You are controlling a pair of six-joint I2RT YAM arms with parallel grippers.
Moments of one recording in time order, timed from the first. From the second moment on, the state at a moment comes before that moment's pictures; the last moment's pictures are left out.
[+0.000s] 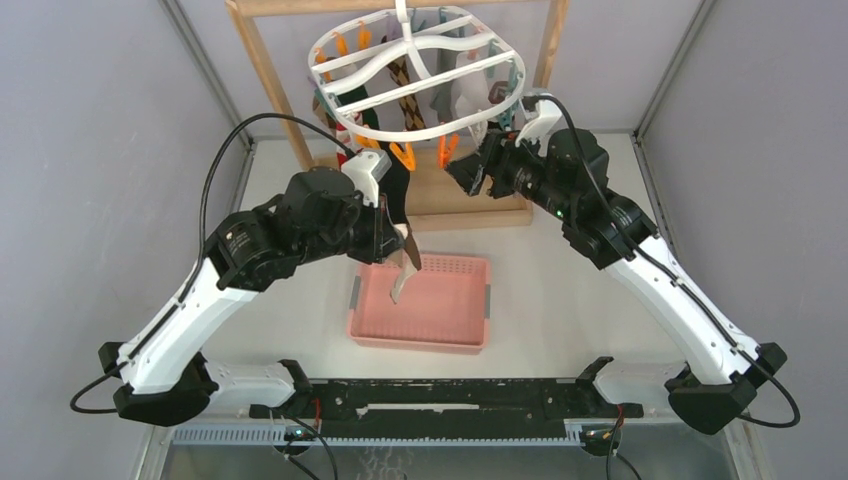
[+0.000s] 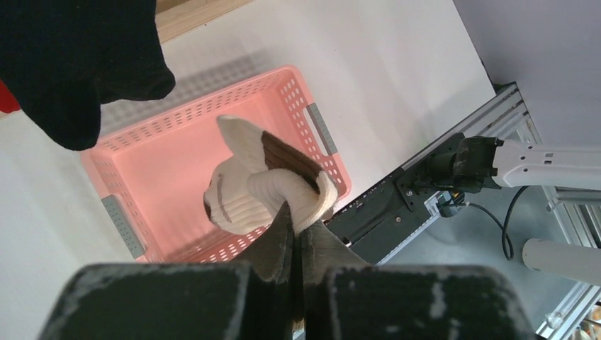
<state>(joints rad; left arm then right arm) -0.93 1.20 1.71 -1.11 -0.10 -0.50 0.66 1.24 1.51 -0.43 -0.06 0.48</state>
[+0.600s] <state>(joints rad) -0.93 1.16 1.47 -1.02 -0.12 -0.52 0.66 1.08 1.41 -0.55 -0.05 0.49</state>
